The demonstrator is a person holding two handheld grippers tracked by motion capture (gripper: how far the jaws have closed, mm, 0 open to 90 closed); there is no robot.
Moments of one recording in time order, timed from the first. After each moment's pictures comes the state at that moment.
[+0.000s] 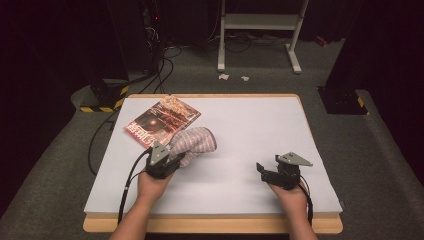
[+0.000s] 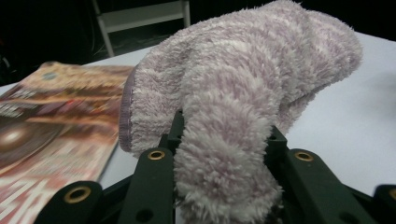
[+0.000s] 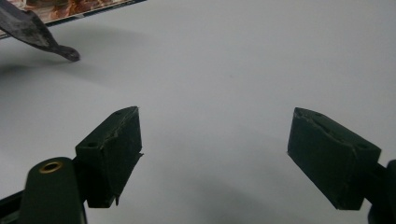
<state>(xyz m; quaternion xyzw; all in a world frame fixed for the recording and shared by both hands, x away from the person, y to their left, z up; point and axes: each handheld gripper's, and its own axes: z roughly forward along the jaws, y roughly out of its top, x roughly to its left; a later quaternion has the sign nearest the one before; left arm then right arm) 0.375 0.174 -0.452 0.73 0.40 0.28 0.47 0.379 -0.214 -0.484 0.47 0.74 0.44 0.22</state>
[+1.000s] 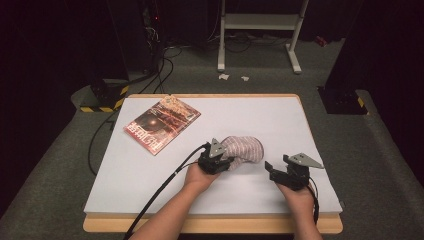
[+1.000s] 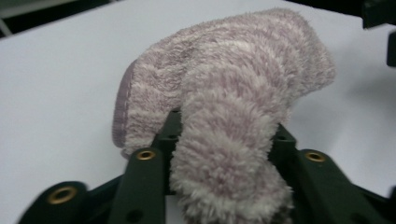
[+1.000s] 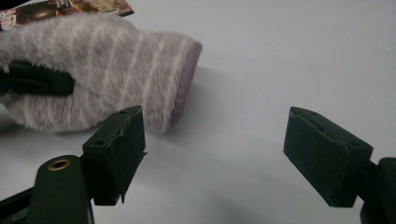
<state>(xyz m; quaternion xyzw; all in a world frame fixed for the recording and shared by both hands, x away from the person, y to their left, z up) 0.415 0.051 -0.488 0.81 0.32 0.18 0.46 0.374 -0.235 -0.479 0.48 0.71 0.45 0.23</state>
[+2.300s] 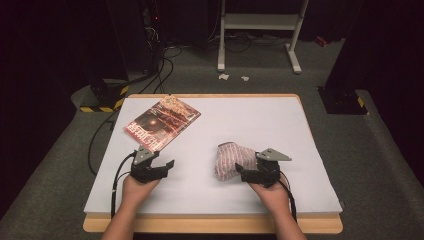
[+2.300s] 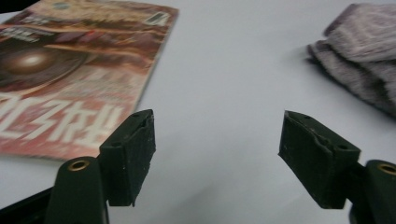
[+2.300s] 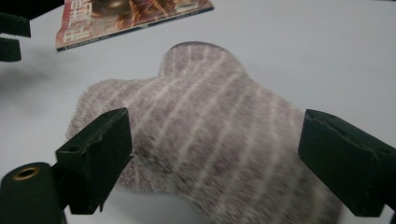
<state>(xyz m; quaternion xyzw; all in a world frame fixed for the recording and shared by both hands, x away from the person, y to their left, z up) 0.372 0.247 -0.483 0.75 0.45 0.23 0.44 0.384 -0.150 -0.470 0.42 0.77 0.45 0.18</state>
